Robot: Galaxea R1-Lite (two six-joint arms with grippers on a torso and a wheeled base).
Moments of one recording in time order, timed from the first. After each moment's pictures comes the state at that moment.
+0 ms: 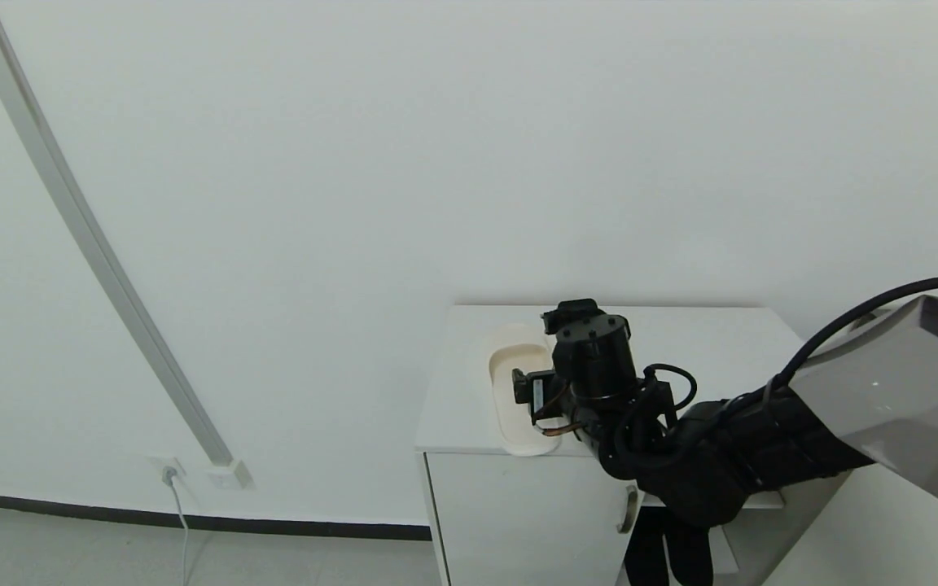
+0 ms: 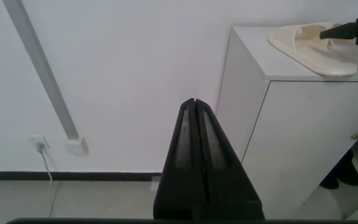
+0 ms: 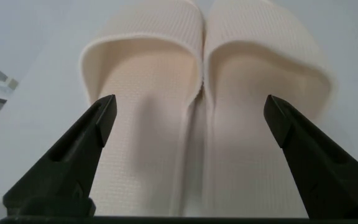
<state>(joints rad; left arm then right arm) 0.00 0.00 0.00 0.00 0.01 -0.01 0.77 2.13 -1.16 -0.63 -0.53 0.23</state>
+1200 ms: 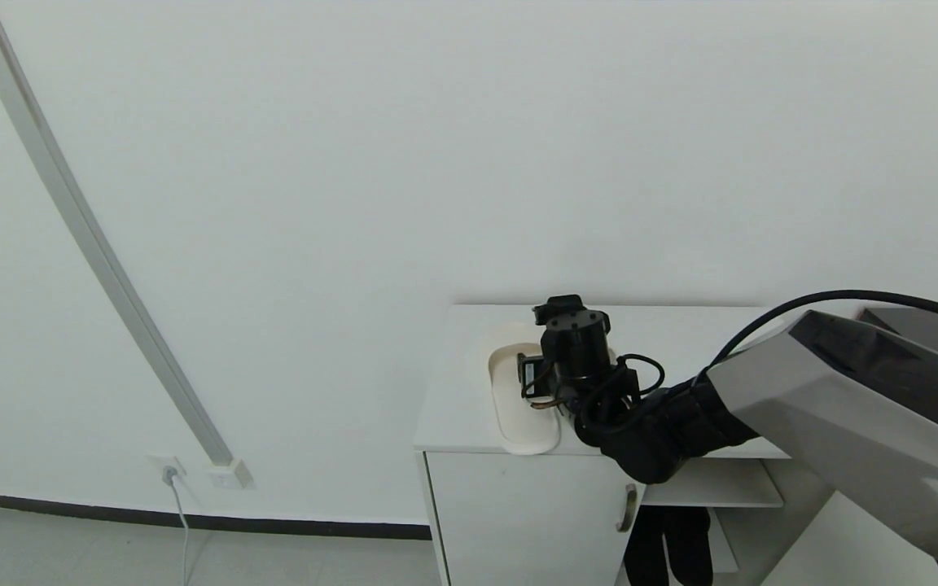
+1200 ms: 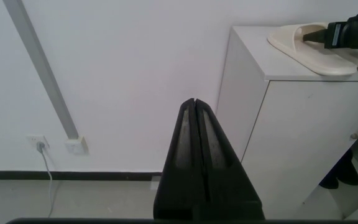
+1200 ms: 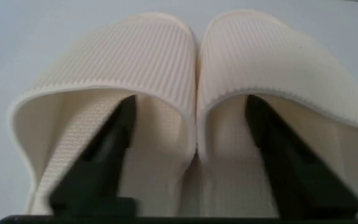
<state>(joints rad) 0.00 0.00 0.00 0.00 0.01 -0.01 0.70 2.32 -1.38 -0.66 -0.49 0.18</state>
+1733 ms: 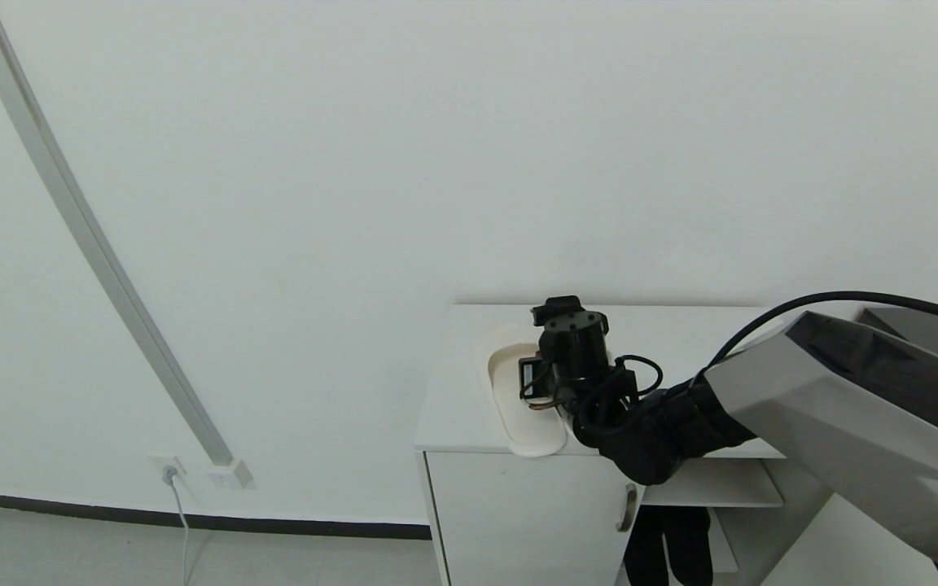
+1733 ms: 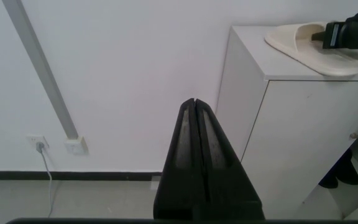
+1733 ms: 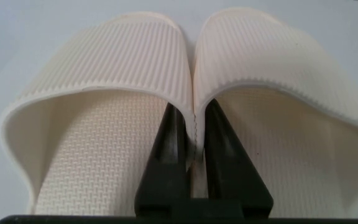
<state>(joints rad) 0.00 0.00 0.00 0.00 0.01 -0.01 0.71 2.33 -1.39 -0.66 -0.49 0.18</state>
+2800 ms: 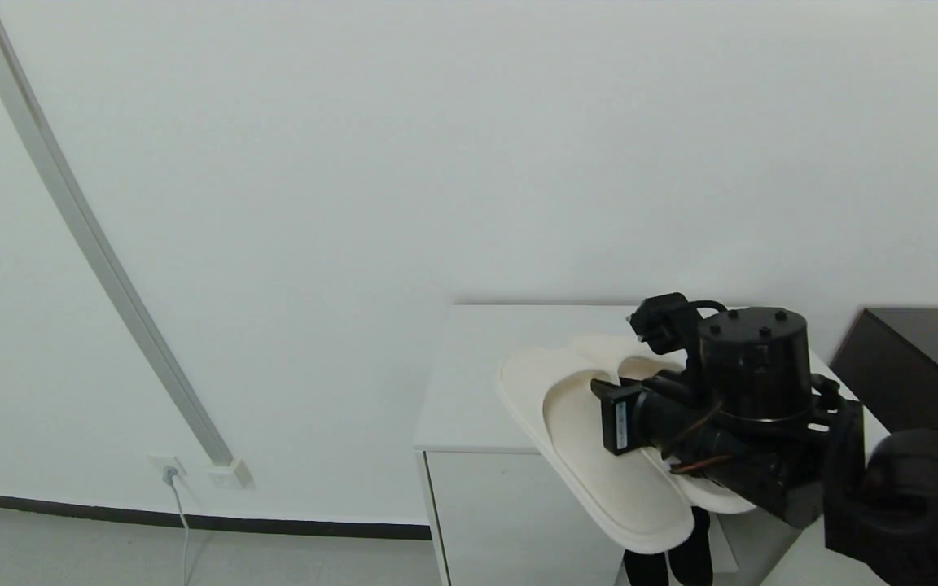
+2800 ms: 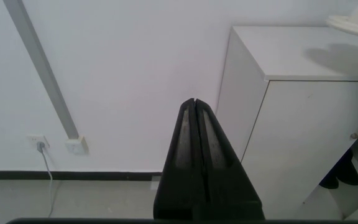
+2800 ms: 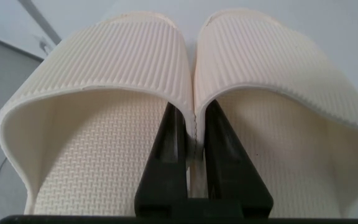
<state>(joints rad) 0.00 0.00 0.00 0.00 0.01 -0.01 0.77 1.74 -0.76 -0.67 -0.30 0.17</state>
